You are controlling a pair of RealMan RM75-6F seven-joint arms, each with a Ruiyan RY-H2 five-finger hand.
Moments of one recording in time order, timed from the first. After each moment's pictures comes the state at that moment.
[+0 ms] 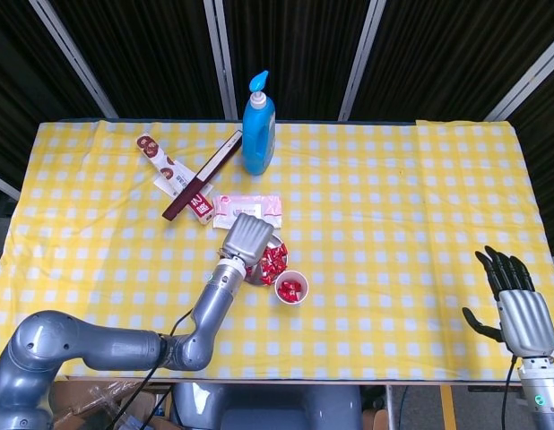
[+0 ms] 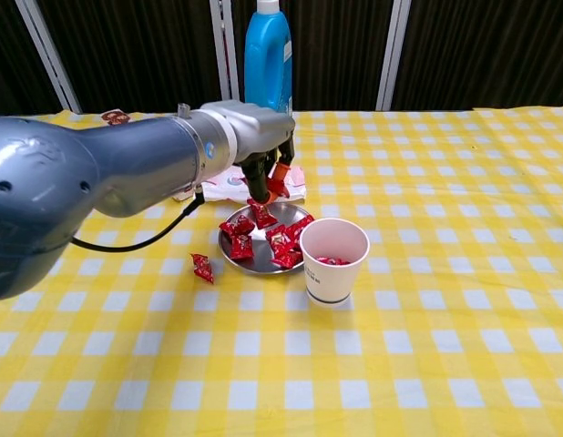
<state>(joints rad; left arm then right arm) -1.22 -1.76 -0.28 -1.50 0.44 1.11 1.02 0.11 -1.08 0.06 -1.66 -1.51 1.44 0.08</state>
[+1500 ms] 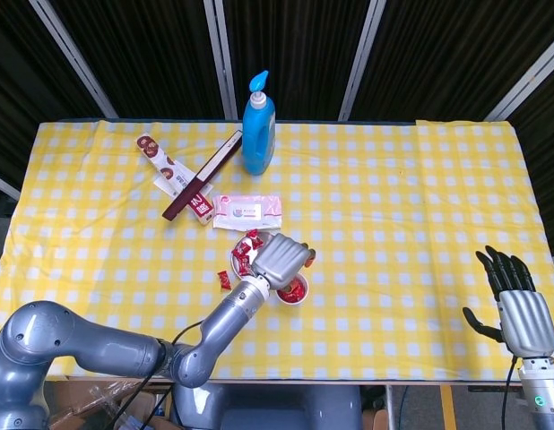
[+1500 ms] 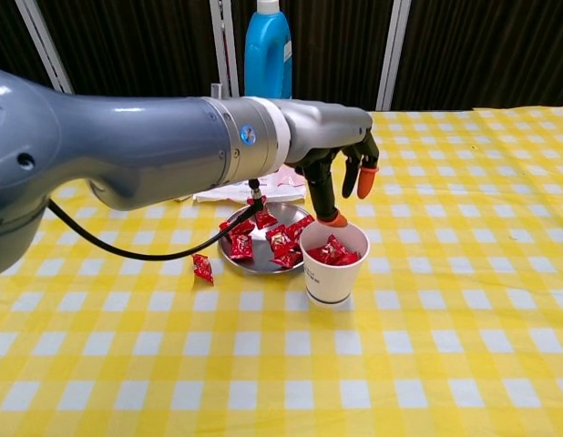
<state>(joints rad) -1.29 -1.70 -0.27 -1.65 0.52 1.01 0.80 0.10 -1.08 0.06 -1.66 -1.51 1.45 0.07</state>
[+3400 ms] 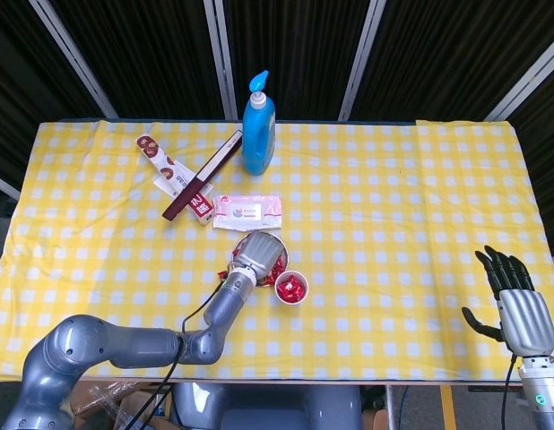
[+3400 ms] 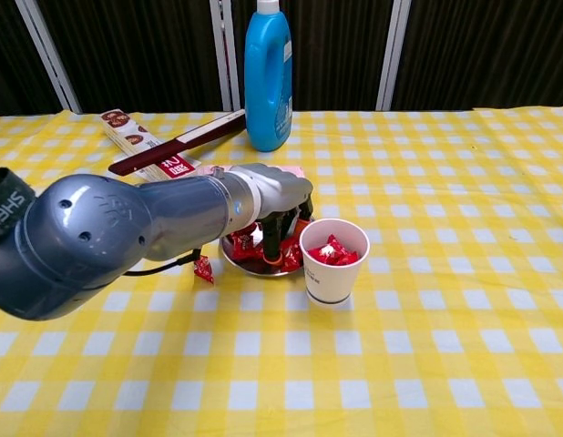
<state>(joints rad) -1.29 -1.89 -0.18 -1.24 0.36 0.90 0.91 0.11 -1.07 0.06 -1.67 -1.50 1.43 0.10</state>
